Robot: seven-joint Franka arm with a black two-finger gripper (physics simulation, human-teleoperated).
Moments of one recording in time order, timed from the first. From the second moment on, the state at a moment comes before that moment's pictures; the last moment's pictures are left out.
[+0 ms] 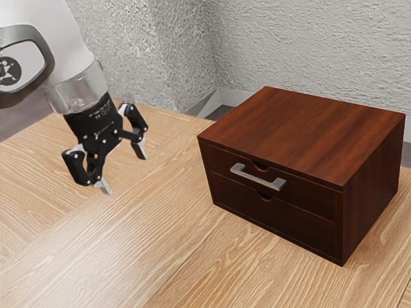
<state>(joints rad) -0.09 -0.32 0.10 -1.79 -0.04 1.59 -1.62</state>
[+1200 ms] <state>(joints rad) -0.25 -0.07 0.05 -1.81 -0.05 2.00 -1.73</state>
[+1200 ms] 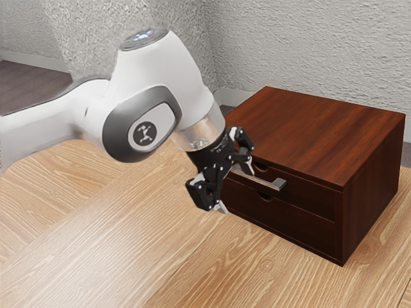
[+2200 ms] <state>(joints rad) -0.14 0.01 0.03 -1.75 0.00 2.05 -1.67</state>
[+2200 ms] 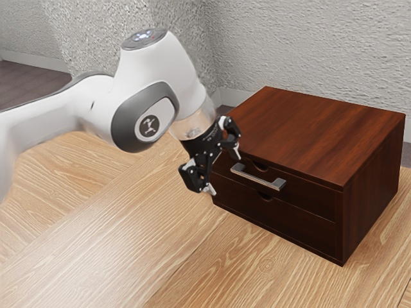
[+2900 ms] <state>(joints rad) -0.29 -0.06 0.12 -1.80 0.02 2.04 -1.56</state>
